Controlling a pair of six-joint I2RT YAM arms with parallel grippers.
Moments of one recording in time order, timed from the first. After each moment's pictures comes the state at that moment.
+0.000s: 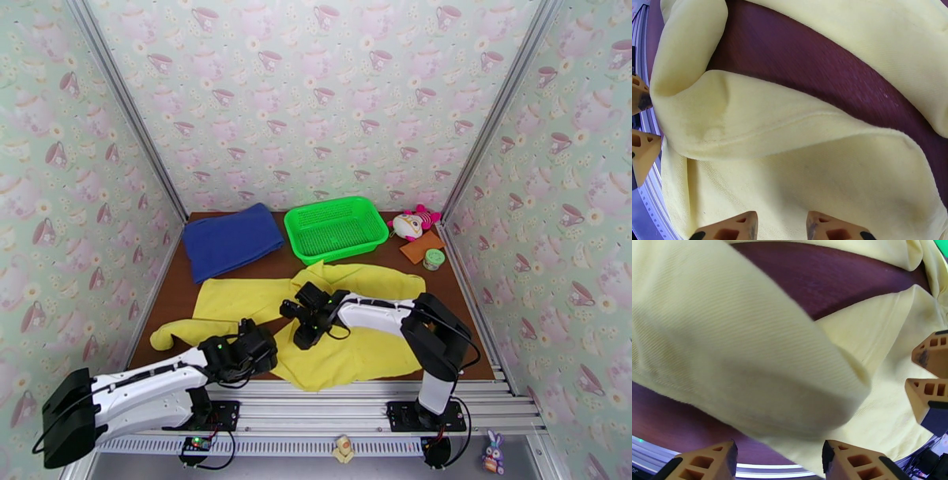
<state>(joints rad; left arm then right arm) -0.98 1.04 0.50 -0.67 -0.15 -1.26 0.94 1.82 1.14 -0.53 -0.29 -0.04</state>
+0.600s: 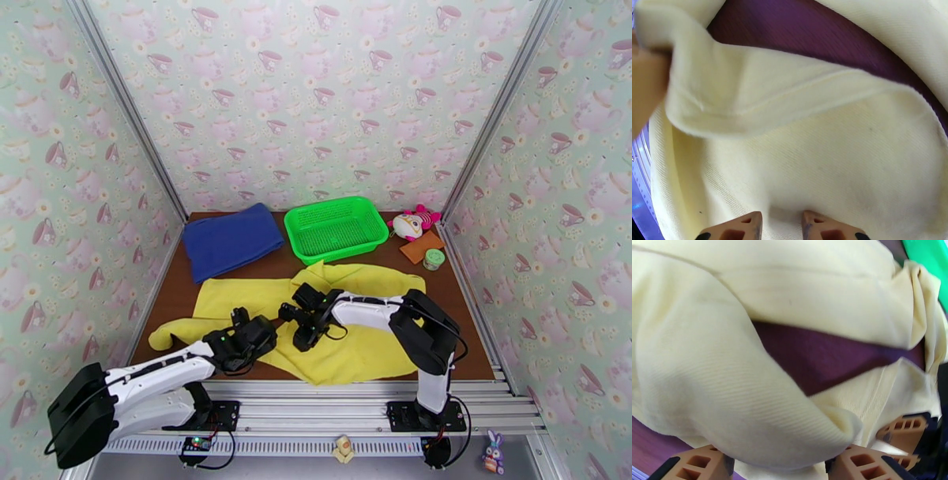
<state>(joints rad) -0.80 1.09 0.49 -0.53 -0.29 -1.29 0.94 1.89 1.18 -0.57 -0.34 -0.04</state>
